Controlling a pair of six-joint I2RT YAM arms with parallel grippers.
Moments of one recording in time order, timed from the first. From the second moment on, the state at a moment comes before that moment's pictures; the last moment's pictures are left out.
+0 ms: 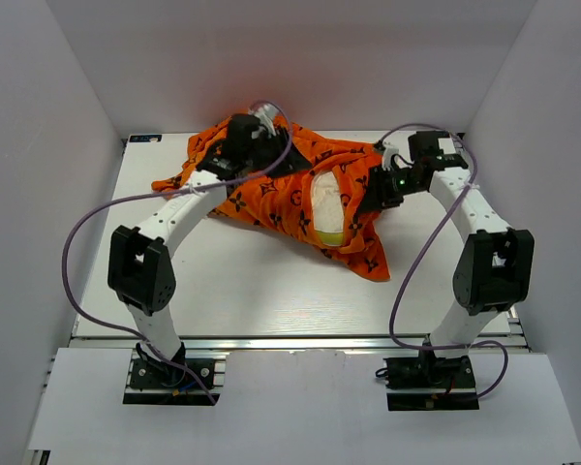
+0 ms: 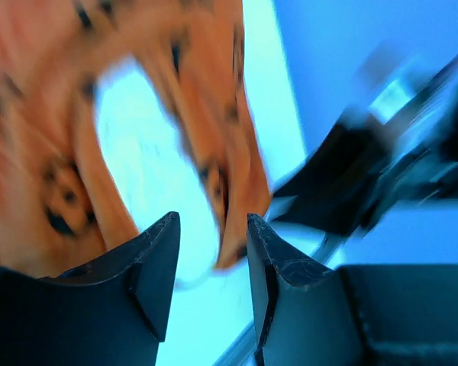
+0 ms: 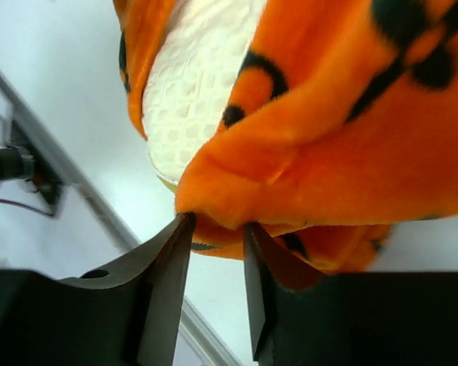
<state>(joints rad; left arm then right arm) -0.44 1.82 1.66 -0.26 0.38 -0.73 0.14 1.72 1.43 -0.81 -0.77 -0.09</state>
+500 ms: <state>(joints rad) -0.61 1.80 1.41 -0.22 0.35 -0.65 0.43 1.38 1.50 -0.76 -0.39 -0.23</state>
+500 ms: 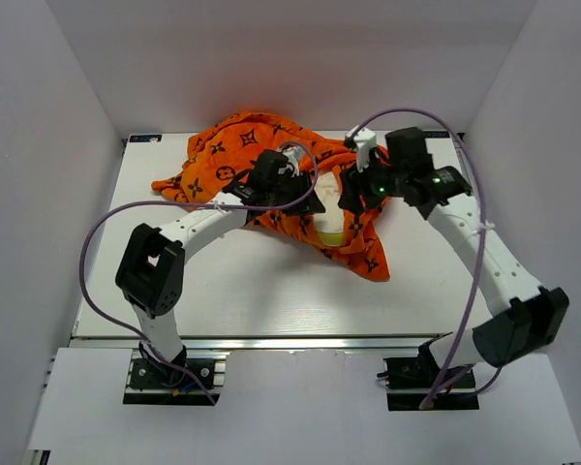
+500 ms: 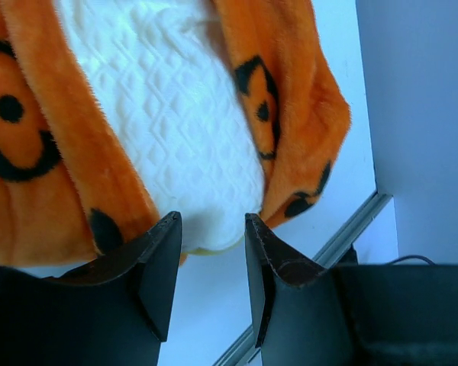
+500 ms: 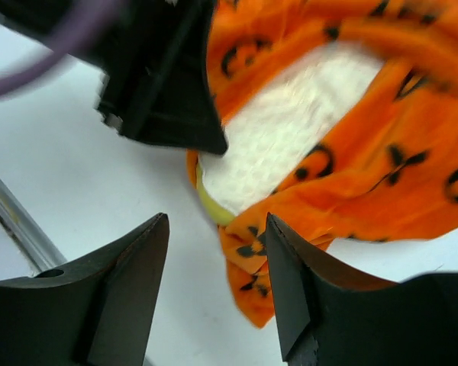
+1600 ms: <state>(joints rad) -0.61 1.94 1.33 -0.01 0.35 -0.76 0.45 1.79 1.46 -0.67 -0.13 -0.25</state>
